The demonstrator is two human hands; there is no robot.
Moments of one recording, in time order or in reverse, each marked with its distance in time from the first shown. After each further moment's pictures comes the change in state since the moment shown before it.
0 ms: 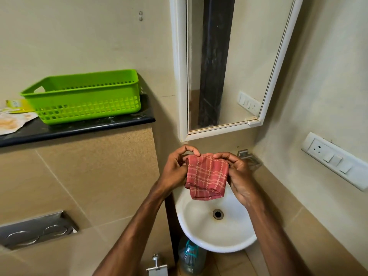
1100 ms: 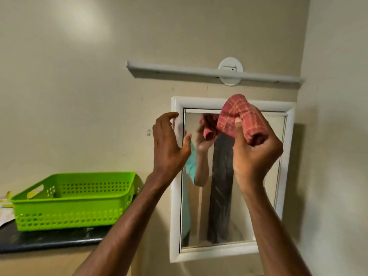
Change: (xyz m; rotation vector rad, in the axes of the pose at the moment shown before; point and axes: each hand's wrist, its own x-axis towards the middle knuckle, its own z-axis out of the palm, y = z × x) left_hand 0.215 0.215 -0.019 0.750 0.801 0.734; right_hand 0.144 -0.286 0.055 -0.083 0.616 -1.192
